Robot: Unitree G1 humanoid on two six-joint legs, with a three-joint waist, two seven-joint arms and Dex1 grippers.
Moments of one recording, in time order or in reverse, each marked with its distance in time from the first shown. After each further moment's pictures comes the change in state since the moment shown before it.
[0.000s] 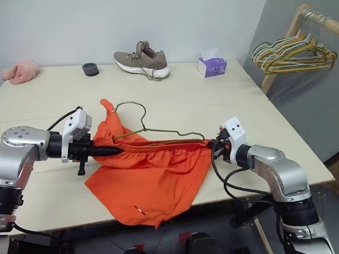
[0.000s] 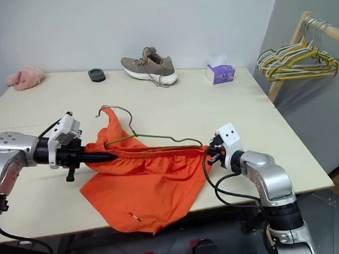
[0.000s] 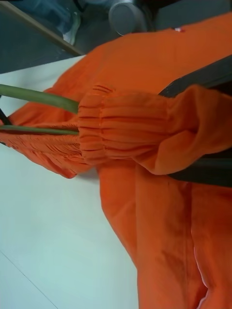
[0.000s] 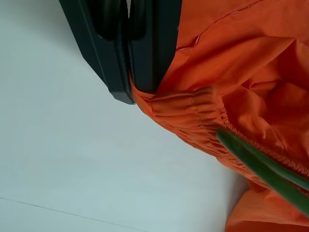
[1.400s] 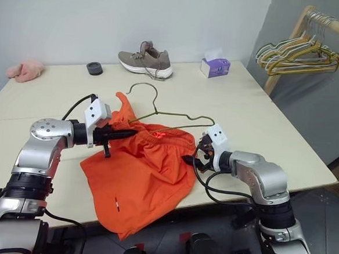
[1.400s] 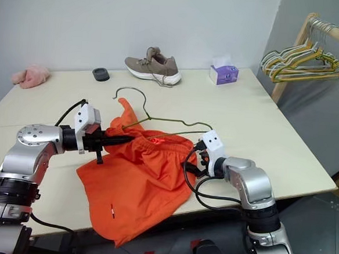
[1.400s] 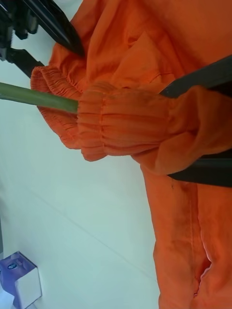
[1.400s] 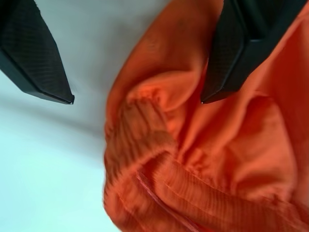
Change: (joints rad) left arm -0.156 -0.172 -0.037 0.085 0.111 -0.155 0.192; right arm 0.006 0.225 0.018 -0.014 -0.102 0.193 -0.019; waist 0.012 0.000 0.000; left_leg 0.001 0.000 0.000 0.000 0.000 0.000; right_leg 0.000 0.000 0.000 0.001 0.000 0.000
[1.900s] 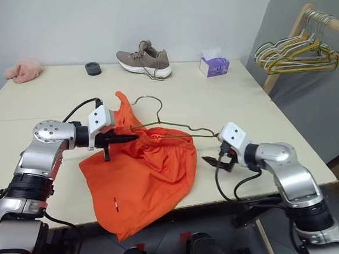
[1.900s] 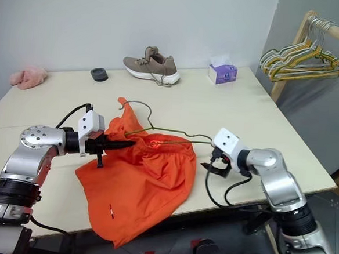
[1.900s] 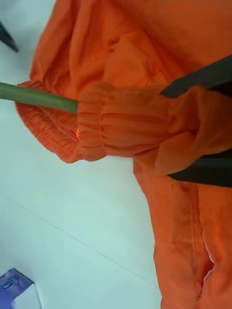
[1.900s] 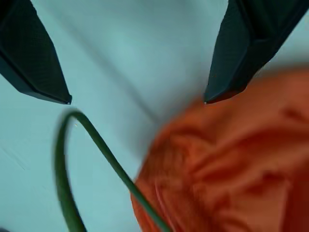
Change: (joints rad) left arm 0.004 0.003 -0.036 0.027 0.054 -0.089 -0.030; right arm 0.011 -0.302 0.060 -0.126 -0.118 -0.267 0.277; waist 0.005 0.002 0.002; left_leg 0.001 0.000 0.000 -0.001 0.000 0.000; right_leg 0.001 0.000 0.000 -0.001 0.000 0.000
